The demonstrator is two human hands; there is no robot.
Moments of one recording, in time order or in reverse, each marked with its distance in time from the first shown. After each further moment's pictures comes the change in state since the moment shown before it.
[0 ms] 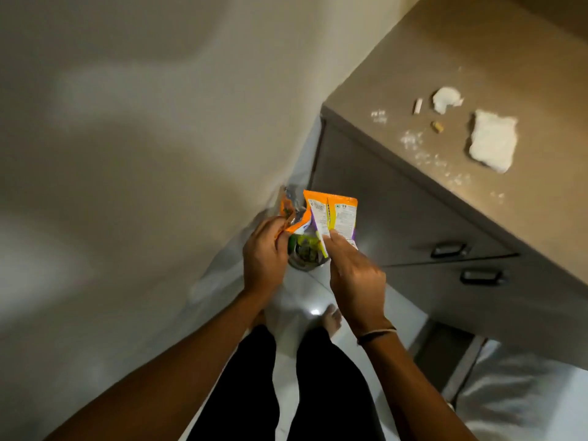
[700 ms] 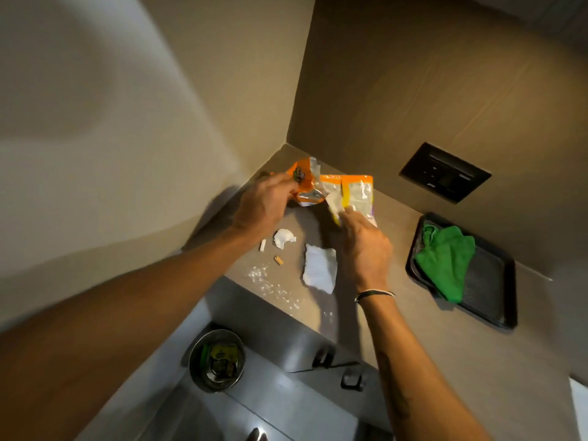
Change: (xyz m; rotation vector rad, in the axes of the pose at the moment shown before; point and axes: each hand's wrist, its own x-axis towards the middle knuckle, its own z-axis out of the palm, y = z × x) left_hand 0.264 0.290 0.078 0.119 -0.072 0.708; right_hand 0.229 0.210 -0.189 -0.257 0.073 0.320
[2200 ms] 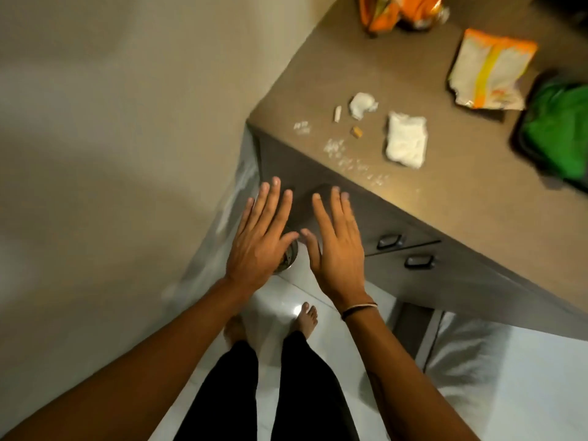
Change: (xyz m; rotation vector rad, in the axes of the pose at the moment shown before) left_hand -0.318 -0.030 -0.011 0.265 -0.263 -0.126; right_hand -0.236 -0.126 0.095 0.263 -0.206 -0.090
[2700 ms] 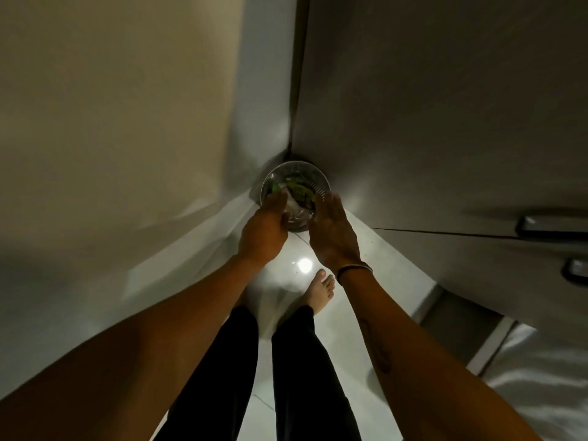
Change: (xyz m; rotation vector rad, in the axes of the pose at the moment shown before) left_hand -0.101 -0.100 0.289 -0.327 -0.366 -0.555; right_hand -0.048 0.091 0.288 0.008 -0.646 0.170
